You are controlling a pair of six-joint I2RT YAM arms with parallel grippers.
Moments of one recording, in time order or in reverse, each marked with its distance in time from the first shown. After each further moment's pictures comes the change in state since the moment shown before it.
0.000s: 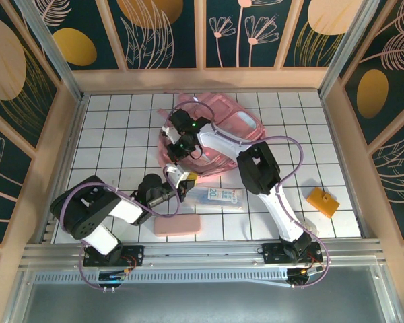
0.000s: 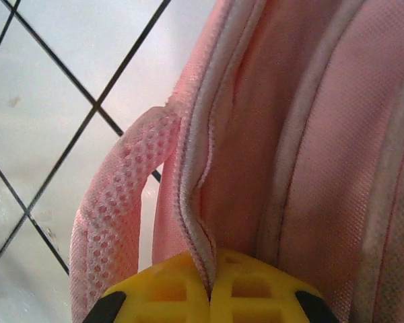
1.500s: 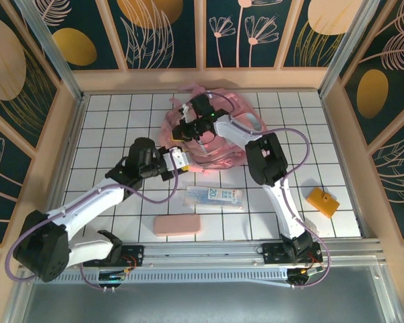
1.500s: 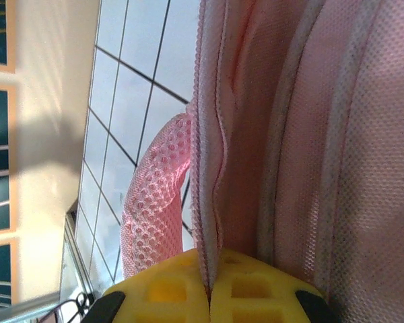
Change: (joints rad) left arm 0.196 -0.379 0.463 -1.191 0.131 0.819; right arm -0.183 0.026 -0.014 0.278 -0.376 0.385
